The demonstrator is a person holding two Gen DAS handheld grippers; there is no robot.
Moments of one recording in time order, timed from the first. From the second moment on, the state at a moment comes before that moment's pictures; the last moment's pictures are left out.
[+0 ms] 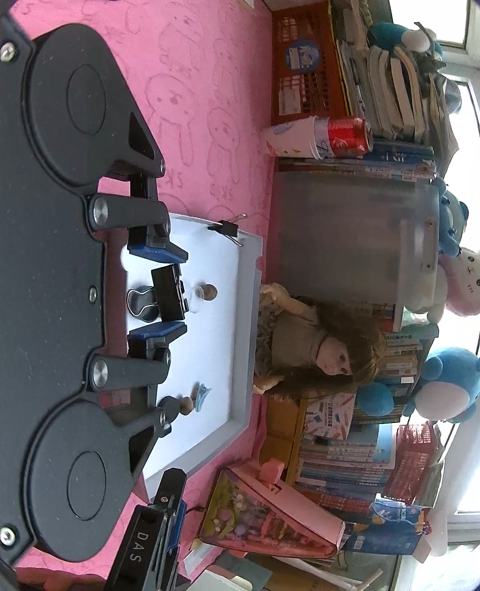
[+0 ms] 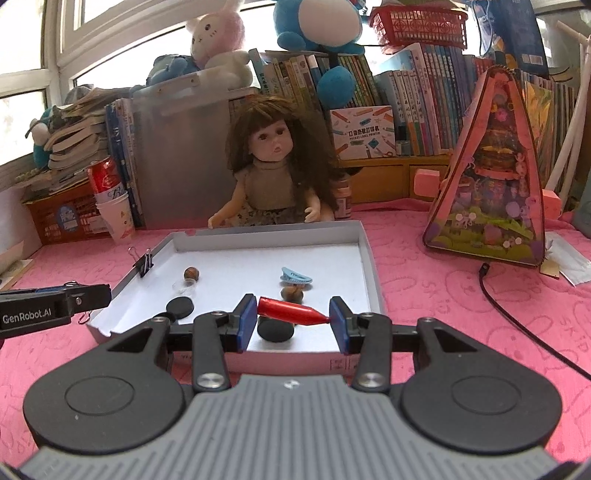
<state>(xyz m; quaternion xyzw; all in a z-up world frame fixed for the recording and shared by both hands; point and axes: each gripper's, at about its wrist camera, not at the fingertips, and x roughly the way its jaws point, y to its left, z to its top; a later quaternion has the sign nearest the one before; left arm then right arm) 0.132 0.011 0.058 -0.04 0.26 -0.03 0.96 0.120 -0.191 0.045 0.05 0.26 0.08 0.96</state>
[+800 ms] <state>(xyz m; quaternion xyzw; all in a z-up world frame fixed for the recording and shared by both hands) 0.289 0.009 0.045 -0.04 0.36 -0.04 0.93 0.263 -0.204 0.038 0.11 0.37 0.07 0.92</state>
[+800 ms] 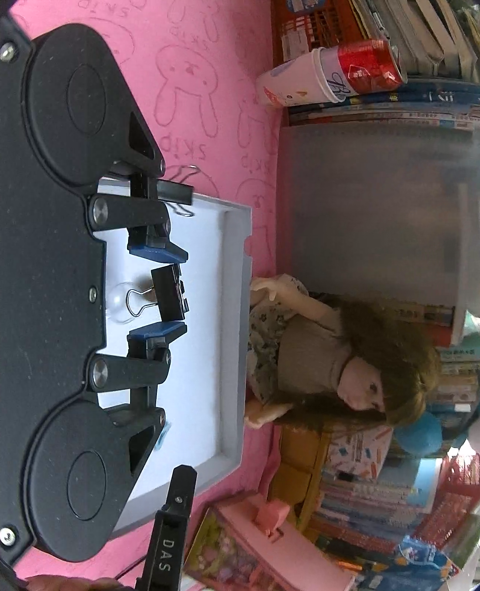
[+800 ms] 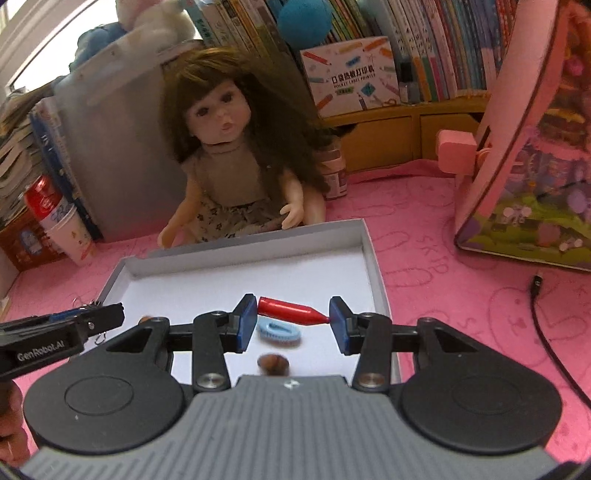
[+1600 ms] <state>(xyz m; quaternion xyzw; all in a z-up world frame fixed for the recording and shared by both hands) 0.324 -0.005 0.016 -0.02 0.37 -0.03 0.93 0.296 -0.187 0.009 0.09 0.40 0.06 0.91</state>
